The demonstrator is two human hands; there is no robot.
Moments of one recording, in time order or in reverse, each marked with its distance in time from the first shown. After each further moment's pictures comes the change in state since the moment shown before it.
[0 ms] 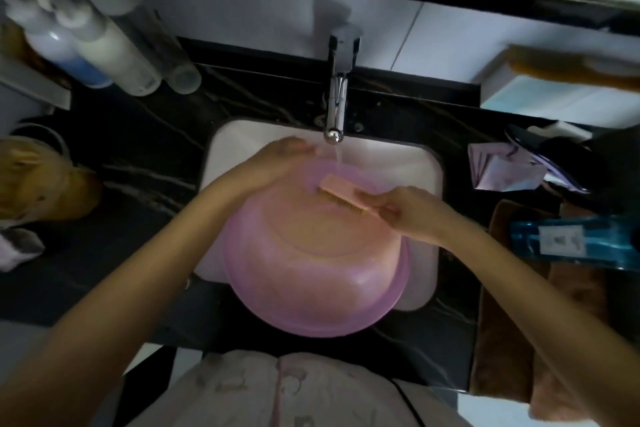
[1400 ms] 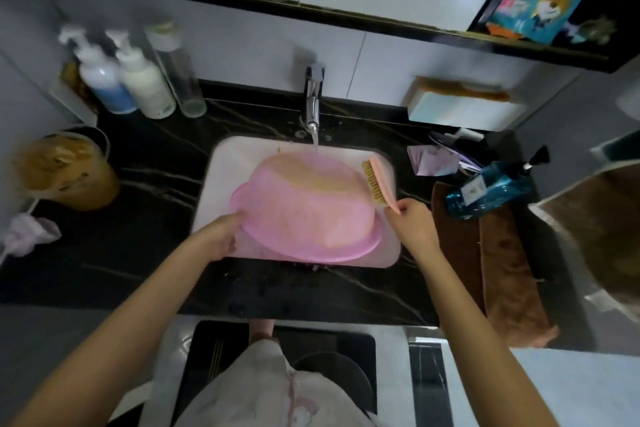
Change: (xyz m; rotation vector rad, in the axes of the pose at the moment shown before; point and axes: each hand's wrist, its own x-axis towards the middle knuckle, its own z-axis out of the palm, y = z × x) left_hand -0.107 -0.129 0.032 -0.438 0.208 -0.307; right_hand -0.119 -0.030 0.080 0.550 0.695 0.516
